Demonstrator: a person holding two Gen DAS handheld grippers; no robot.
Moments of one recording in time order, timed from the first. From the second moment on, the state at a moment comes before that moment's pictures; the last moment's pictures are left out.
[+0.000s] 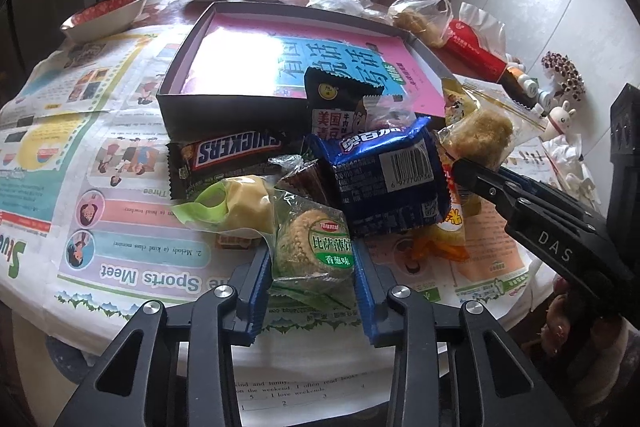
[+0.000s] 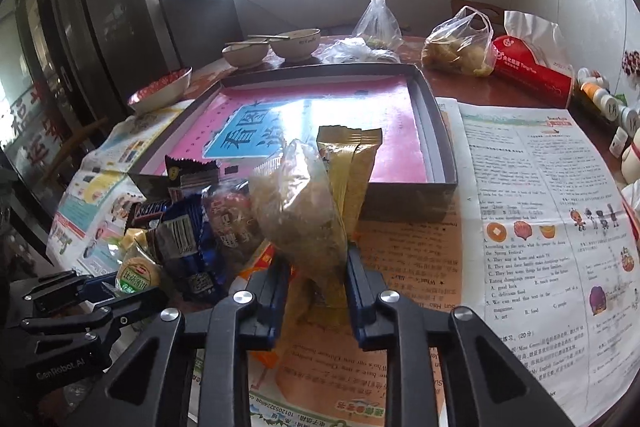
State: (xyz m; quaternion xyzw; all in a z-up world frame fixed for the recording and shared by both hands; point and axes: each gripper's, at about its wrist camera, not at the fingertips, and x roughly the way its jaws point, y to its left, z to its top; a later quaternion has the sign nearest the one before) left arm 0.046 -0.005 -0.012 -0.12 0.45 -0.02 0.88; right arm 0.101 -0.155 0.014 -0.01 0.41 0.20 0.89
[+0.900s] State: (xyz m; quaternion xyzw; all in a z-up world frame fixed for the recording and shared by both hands) left arm 0.050 0.006 -0.011 -0.14 0.45 -0.04 0.88; right arm 0.093 -0.160 0.018 0.00 0.37 0.24 0.90
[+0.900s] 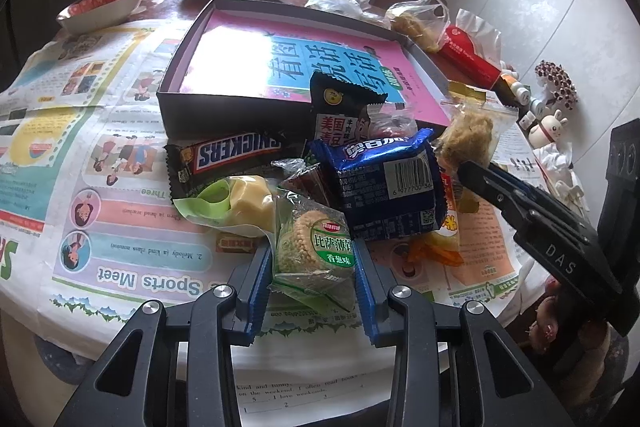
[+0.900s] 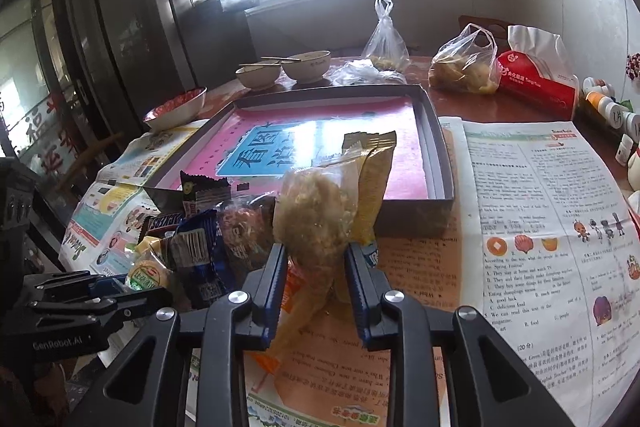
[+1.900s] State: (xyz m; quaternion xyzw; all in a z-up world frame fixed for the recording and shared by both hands) left arm 0.043 0.006 -0.010 -0.15 0.45 -0.05 0.88; right arm 0.101 -0.178 0.033 0.07 0.37 0.23 0.90
